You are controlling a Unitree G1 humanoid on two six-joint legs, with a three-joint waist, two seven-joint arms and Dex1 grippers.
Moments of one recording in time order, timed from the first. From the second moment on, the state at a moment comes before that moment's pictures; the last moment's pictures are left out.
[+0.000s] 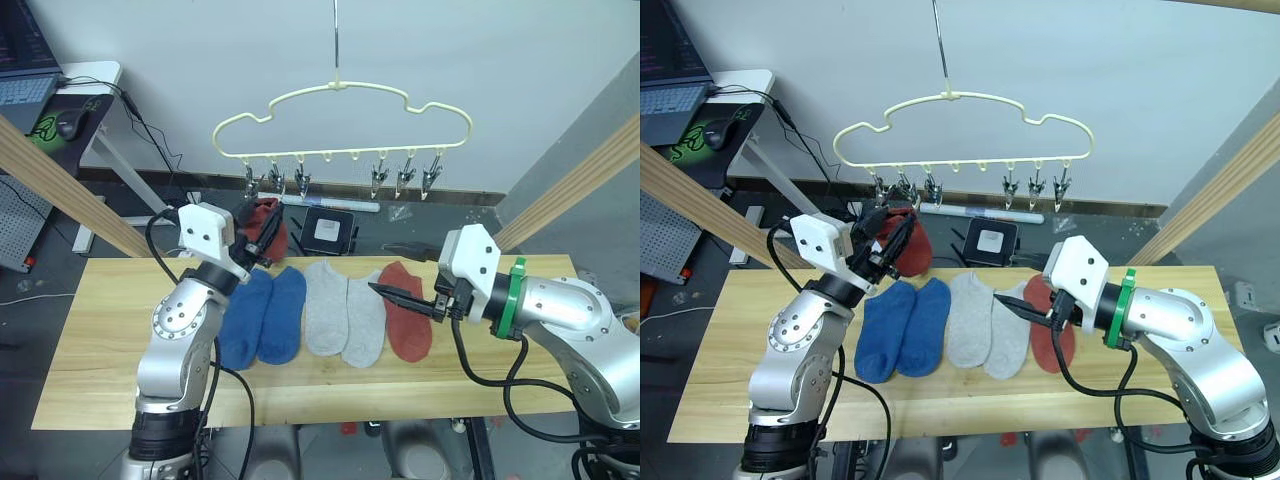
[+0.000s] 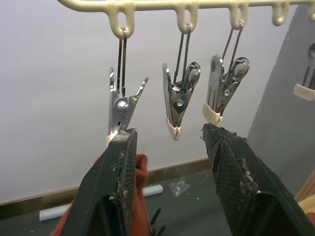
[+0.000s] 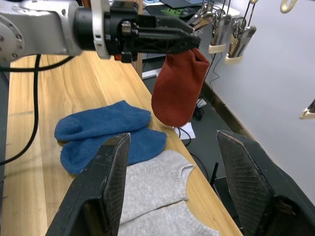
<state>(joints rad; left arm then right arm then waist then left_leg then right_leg) -0.23 0.27 0.09 -0.29 -0.32 0.19 -0.34 -0.31 -0.65 0.03 -0.77 0.45 0.71 0.72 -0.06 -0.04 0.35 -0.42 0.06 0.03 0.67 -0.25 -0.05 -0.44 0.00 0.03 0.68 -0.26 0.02</state>
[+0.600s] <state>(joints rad) -0.34 0.24 0.09 -0.13 -0.29 0.09 -0.36 -0.33 -0.66 0.03 -0.78 0.48 0.73 0.68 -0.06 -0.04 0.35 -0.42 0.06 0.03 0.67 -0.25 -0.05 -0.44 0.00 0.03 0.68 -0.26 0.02</state>
